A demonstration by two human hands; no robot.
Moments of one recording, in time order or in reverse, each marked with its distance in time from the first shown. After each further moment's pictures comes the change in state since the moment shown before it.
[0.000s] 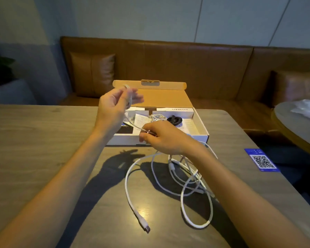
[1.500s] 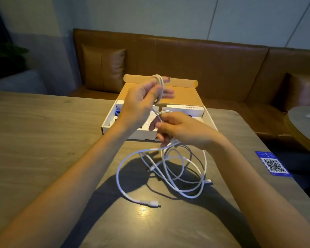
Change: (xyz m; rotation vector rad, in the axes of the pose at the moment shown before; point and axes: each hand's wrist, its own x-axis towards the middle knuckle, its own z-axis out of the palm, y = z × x) left_hand -0.007 0.021 0.020 -0.020 -0.176 0.116; right_hand -0.009 -0.009 -0.025 0.467 -0.194 0.078
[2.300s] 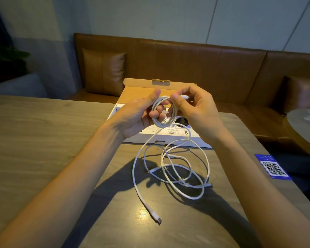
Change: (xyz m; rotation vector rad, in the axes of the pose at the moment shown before) left_hand 0.000 0.017 -0.008 -0.642 -0.148 -0.648; right_hand -0.007 -0.016 -0.013 0.059 0.636 -0.309
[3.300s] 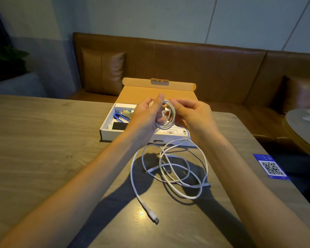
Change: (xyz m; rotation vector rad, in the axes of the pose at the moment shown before) left_hand 0.017 -0.035 0.020 0.082 0.324 0.148; right_hand -0.001 0.006 0.009 0.342 0.169 0.478
